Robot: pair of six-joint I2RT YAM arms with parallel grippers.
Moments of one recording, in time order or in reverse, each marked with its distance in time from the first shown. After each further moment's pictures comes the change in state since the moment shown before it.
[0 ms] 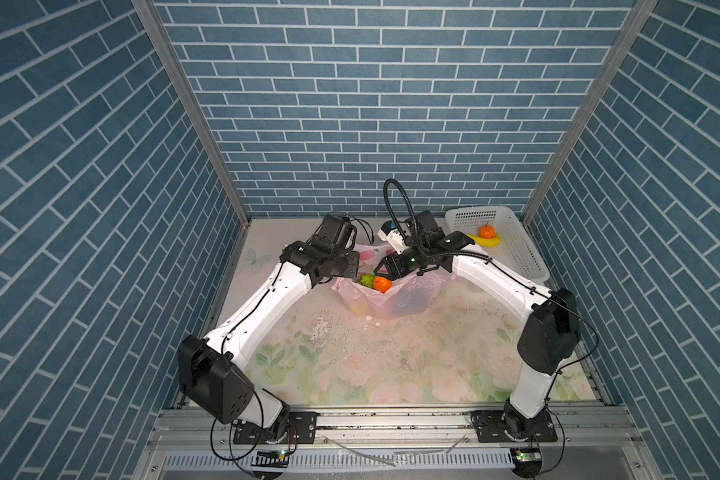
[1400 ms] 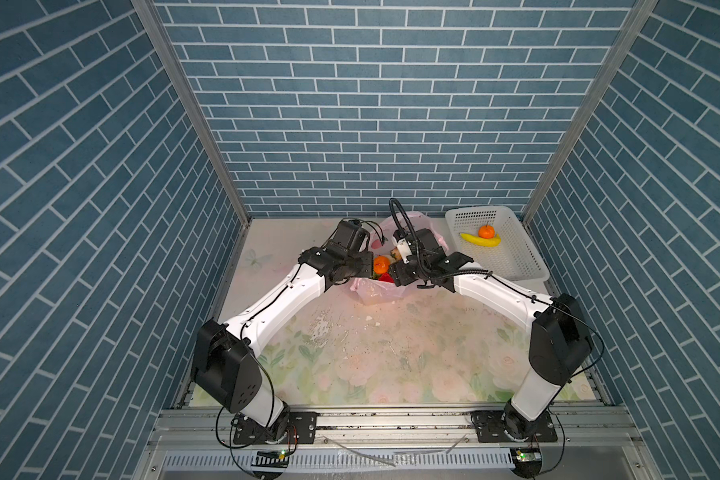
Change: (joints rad) left arm -0.040 0.074 -0.061 0.200 0.053 -0.143; right arm 0.032 -0.128 -0.310 0.291 0.406 -0.005
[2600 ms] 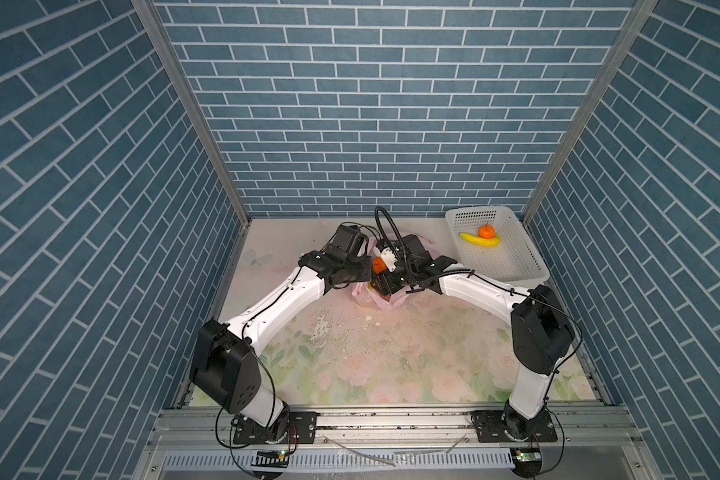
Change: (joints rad) left arm 0.005 -0.018 -0.069 0.018 0.050 -0.051; right arm 0.040 0.125 0.050 0.034 -0.296 0.011
